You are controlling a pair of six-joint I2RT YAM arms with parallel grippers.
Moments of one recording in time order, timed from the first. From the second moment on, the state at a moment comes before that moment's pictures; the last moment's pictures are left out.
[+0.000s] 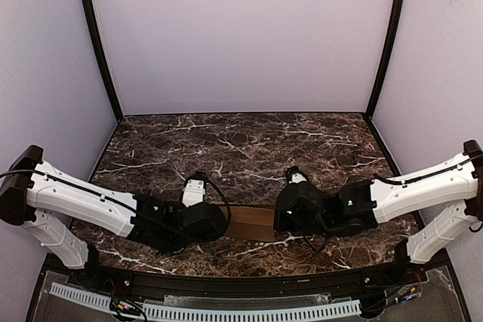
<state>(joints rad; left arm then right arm) -1.35 1.52 0.85 -0.41 -0.77 -1.01 1.32 1.42 0.84 -0.33 0.51 1.07</state>
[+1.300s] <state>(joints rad) -1.35 1.56 0.88 -0.38 -0.77 -0.99 1.20 1.28 0.73 -0.26 0.29 1.21</state>
